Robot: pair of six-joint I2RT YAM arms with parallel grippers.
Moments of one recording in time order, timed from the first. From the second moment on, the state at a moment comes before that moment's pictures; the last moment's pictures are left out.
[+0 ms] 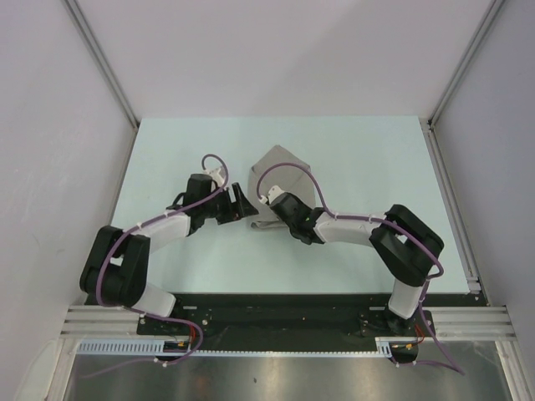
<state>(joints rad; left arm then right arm) -0.30 1.47 0.69 0.07 0.45 -0.59 0.90 1.79 1.03 -0.14 0.62 -0.26</state>
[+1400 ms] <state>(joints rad) -0.31 1.64 0.67 0.22 0.51 -0.70 0.90 1.73 1.02 -0.30 0.54 -0.12</state>
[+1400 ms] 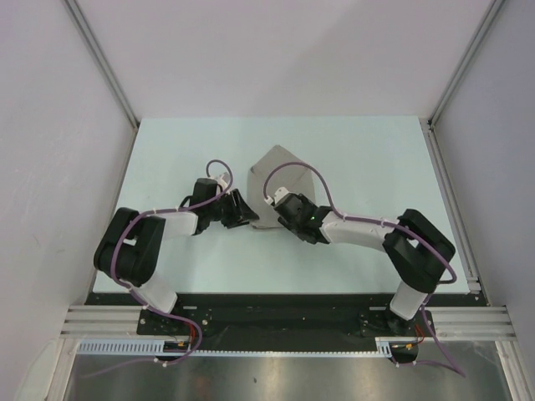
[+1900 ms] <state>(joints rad) -0.31 1.52 0.64 0.18 0.46 -0.69 0.66 1.46 0.99 -0.35 0.08 0.12</state>
